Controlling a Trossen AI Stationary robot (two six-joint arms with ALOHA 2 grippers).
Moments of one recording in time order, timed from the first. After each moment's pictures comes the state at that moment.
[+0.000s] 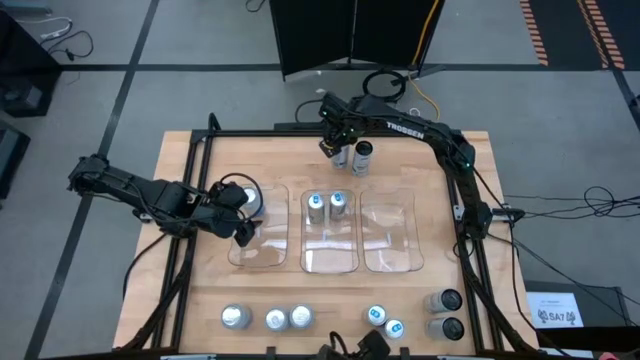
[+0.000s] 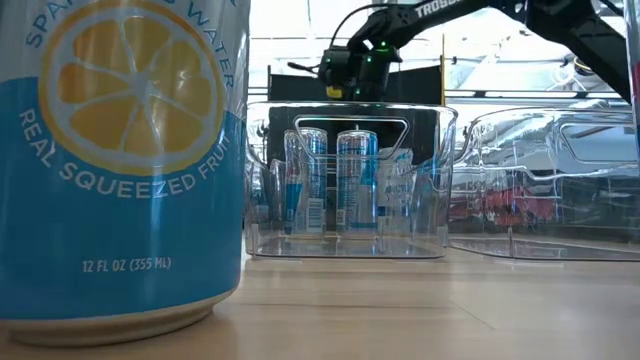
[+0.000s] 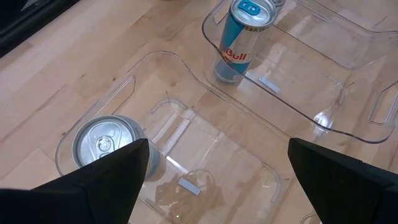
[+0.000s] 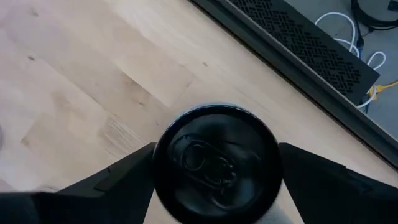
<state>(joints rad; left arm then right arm) -0.34 1.06 1.02 -1.00 -0.48 -0.88 -0.52 2.12 2.00 -1.12 0.12 0.37</state>
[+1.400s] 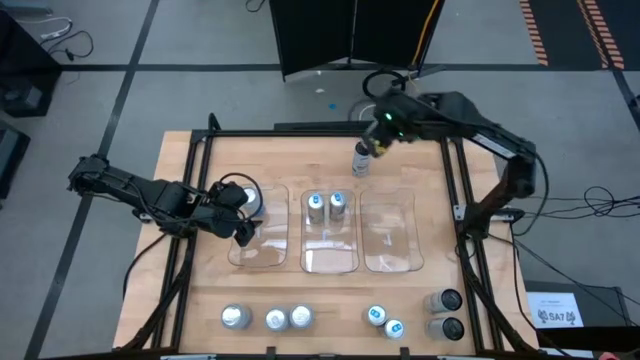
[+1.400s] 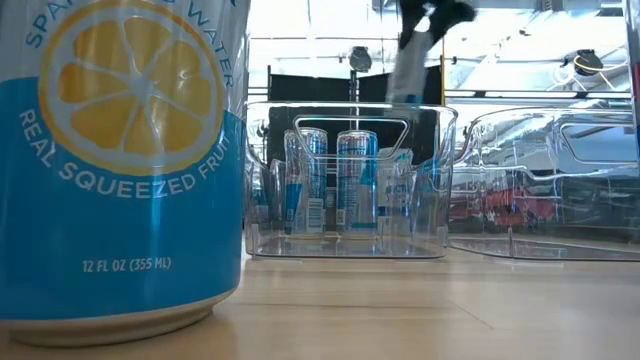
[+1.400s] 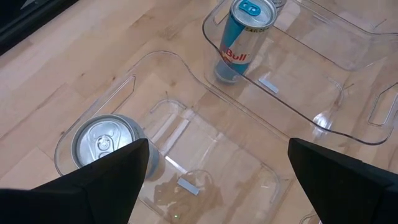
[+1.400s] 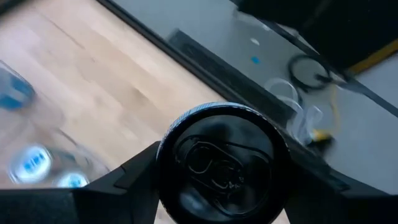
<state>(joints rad) -0.34 1.06 1.02 -1.00 -0.48 -0.88 -0.31 1.61 2.00 -1.42 0.42 0.48</state>
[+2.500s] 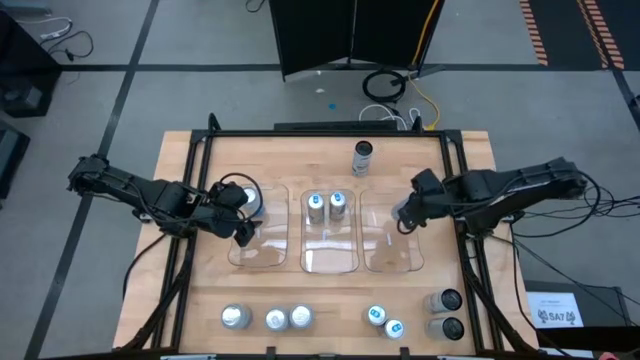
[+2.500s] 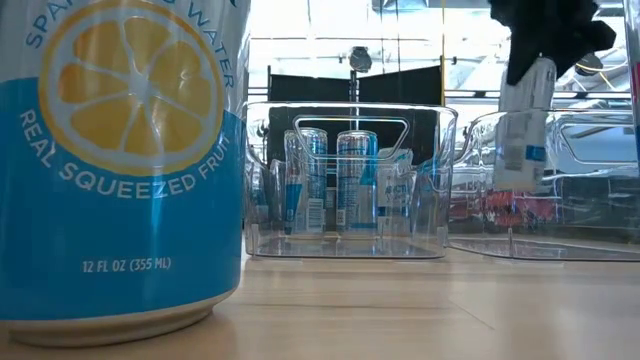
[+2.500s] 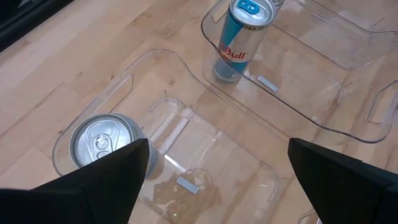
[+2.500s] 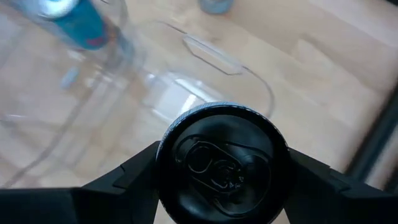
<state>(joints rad) -0.34 1.06 1.02 -1.00 -0.48 -0.88 0.21 1.15 1.16 -1.35 0.40 1.19</state>
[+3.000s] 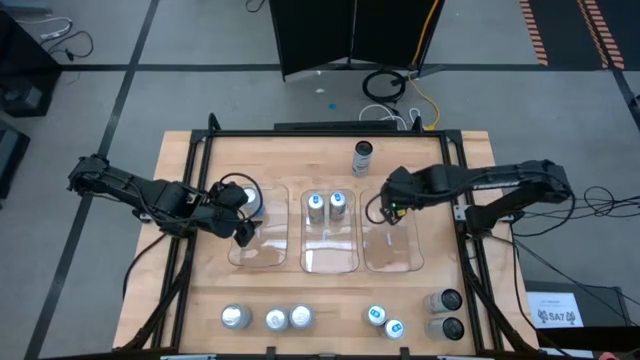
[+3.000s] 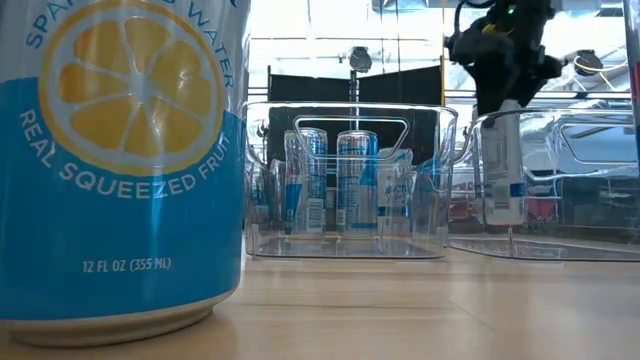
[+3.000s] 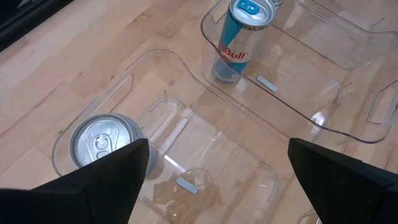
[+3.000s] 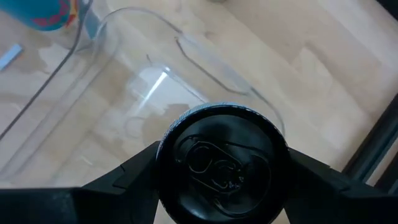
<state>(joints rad) -0.34 1.06 1.02 -1.00 -0.48 -0.88 0.02 1.34 1.16 -1.25 0.32 0.90</state>
